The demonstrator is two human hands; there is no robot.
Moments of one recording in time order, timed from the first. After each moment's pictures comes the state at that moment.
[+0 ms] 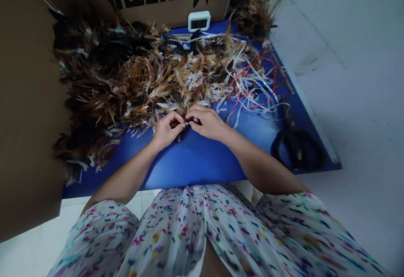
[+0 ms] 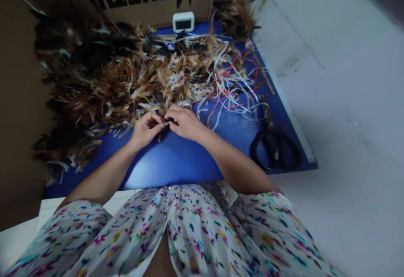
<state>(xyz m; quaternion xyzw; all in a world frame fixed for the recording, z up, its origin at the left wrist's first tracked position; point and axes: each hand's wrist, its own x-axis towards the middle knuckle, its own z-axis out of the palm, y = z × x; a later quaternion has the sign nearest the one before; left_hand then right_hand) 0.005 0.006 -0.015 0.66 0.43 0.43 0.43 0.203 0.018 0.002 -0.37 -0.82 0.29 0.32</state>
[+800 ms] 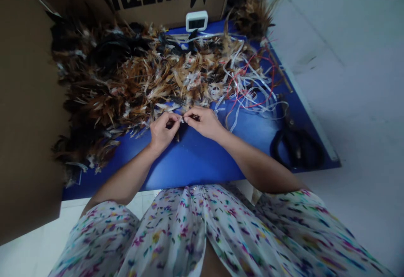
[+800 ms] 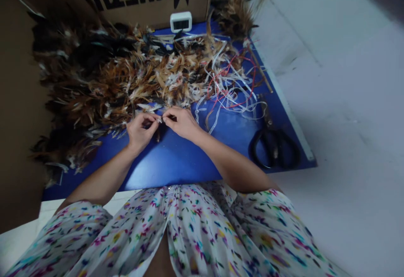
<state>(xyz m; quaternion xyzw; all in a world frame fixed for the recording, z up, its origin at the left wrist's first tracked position) 0.007 0.002 -0.014 0.73 0.42 0.51 0.15 0.189 0.017 -0.002 -0.45 -0.71 0.38 0.40</state>
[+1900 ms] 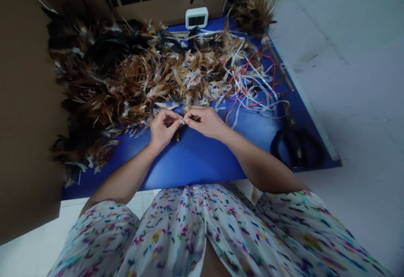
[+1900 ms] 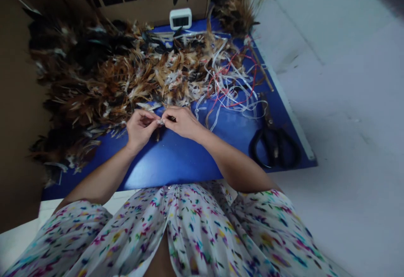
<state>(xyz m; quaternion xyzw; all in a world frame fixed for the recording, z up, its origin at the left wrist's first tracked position) 0.009 0.005 -0.022 0.65 0.40 0.56 0.33 0.195 0.016 0.010 -0.40 -0.75 0.38 0.38</state>
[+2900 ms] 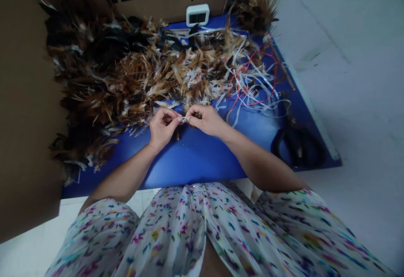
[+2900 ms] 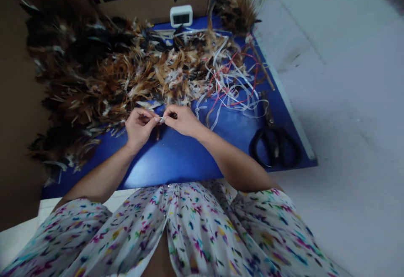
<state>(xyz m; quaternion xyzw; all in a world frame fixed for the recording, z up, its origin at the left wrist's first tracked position) 0.013 0.004 -0.018 0.61 0.40 0.58 0.37 0.192 0.016 0.012 -0.43 -0.66 0.49 0.37</state>
